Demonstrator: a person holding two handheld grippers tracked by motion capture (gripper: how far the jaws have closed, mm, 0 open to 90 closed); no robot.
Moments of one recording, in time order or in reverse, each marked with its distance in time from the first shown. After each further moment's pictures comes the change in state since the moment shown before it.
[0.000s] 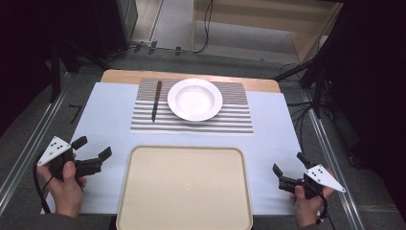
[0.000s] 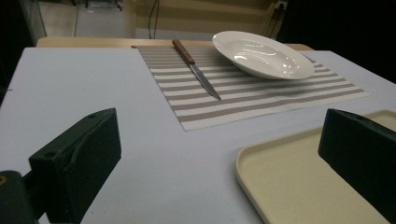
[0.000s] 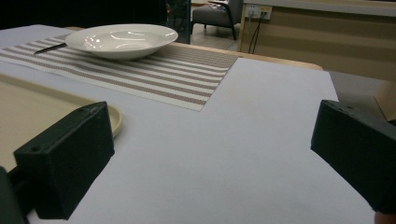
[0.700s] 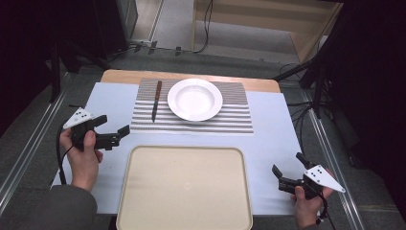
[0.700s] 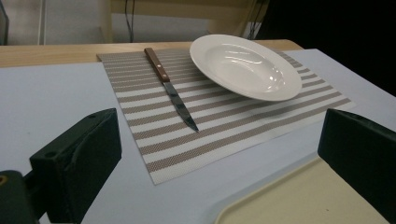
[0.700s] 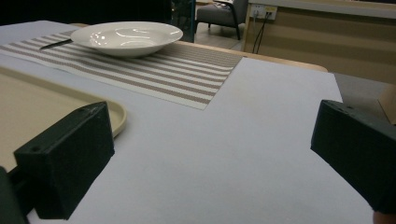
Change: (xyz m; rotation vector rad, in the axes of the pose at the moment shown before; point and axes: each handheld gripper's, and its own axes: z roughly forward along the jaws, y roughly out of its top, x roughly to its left) left arm -0.010 0.056 0.059 0.094 -0.064 -0.002; right arm 0.000 0.000 0.000 0.004 0.016 -0.025
